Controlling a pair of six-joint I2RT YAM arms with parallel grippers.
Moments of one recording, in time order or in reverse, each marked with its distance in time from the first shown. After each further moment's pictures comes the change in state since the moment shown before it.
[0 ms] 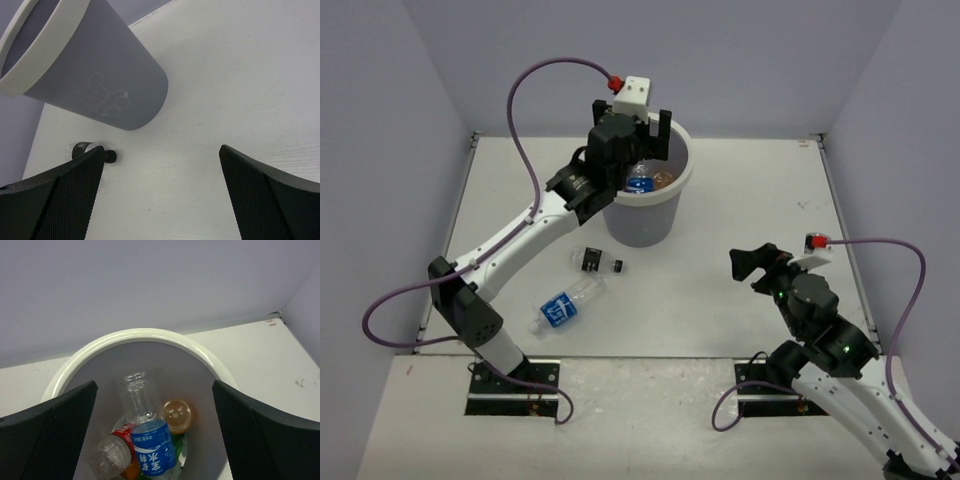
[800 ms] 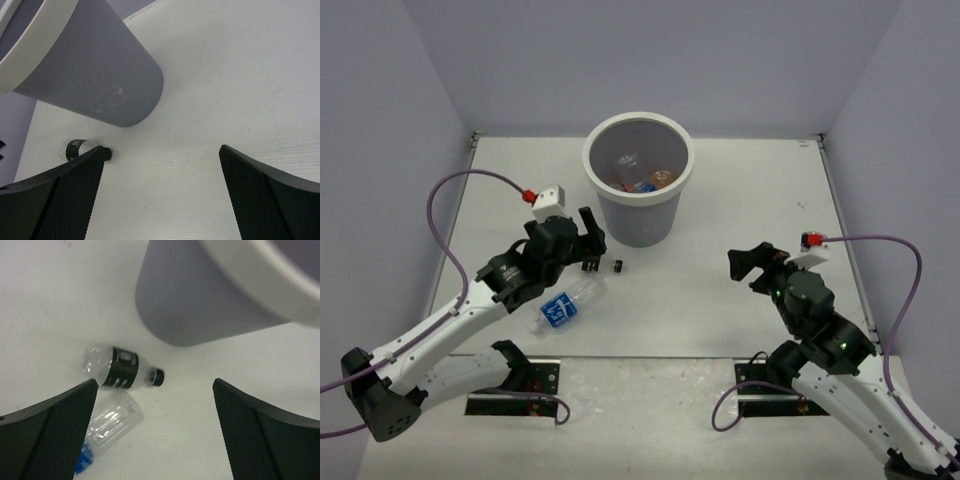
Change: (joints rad) left arm 0.002 -0.673 -0.783 -0.339 -0.014 -0.616; right arm 0.000 0.030 0.000 -0.006 0.001 0.001
